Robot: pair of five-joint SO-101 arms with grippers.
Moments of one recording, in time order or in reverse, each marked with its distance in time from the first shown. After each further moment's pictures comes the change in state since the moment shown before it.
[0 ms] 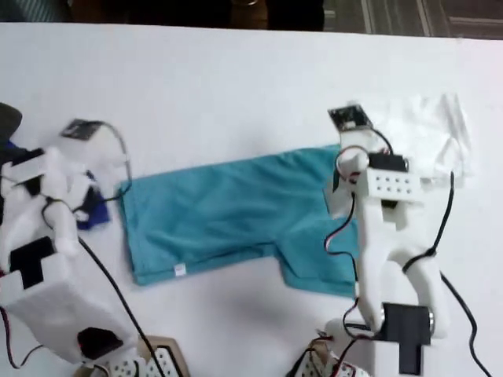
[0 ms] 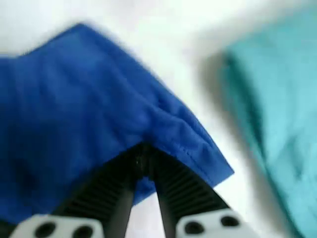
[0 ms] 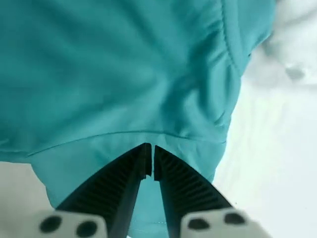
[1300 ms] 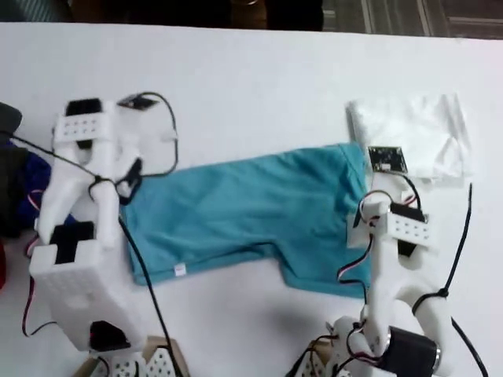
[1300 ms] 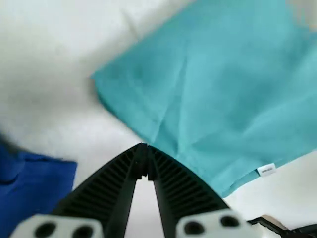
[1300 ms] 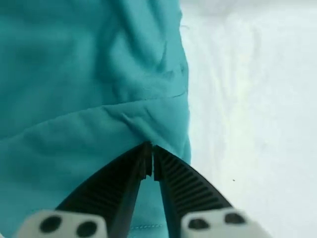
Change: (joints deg) left arm 21.5 2.4 -18.5 28.7 10.9; right arm 11.7 -9.3 23.6 -18.8 -2.8
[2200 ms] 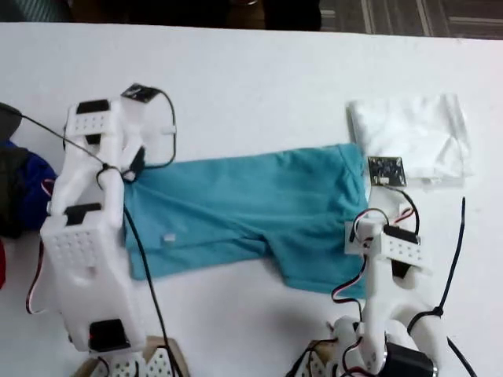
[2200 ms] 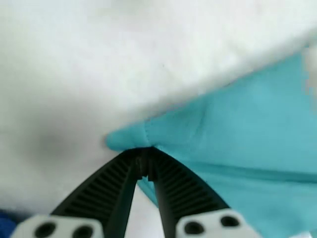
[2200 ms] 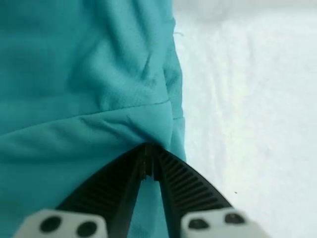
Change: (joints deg) left arm -1.3 18.8 -16.5 -9.8 -1.5; right arm 0.3 -5.2 10.4 -12.0 -0.5
